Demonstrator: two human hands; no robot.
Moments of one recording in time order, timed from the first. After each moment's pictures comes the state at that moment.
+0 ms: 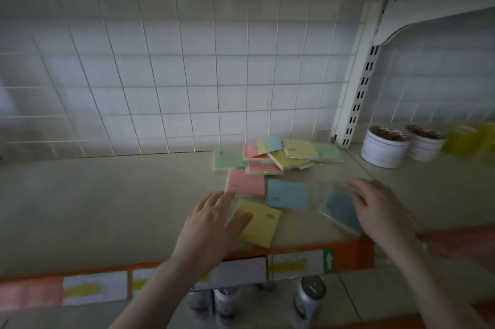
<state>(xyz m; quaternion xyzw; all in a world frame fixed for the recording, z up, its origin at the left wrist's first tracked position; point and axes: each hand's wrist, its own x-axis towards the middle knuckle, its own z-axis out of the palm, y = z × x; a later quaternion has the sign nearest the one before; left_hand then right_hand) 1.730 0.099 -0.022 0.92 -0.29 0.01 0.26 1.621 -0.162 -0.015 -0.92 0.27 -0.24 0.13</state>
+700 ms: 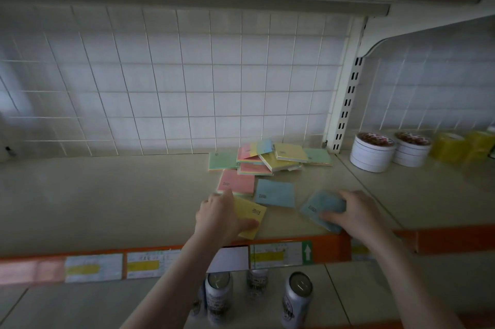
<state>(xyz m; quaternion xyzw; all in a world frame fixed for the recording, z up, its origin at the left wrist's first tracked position) 1.722 0.057 -0.018 0.96 -0.20 -0.04 0.20 1.609 -0.168 -0.011 -0.92 0.28 -0.12 0.24</state>
